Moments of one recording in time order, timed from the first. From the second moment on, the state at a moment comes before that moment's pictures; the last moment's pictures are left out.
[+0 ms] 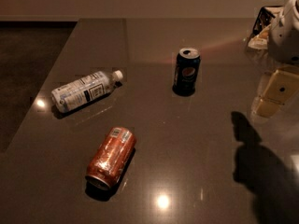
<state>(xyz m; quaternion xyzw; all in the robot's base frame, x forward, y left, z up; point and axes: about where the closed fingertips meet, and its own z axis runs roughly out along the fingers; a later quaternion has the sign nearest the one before) 0.438 -0.217 0.976 -0.60 0.78 -0.03 0.16</state>
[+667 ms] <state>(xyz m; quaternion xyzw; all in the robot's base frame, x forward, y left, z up) 0.434 -0.193 0.973 -0.64 0.75 -0.04 0.15</state>
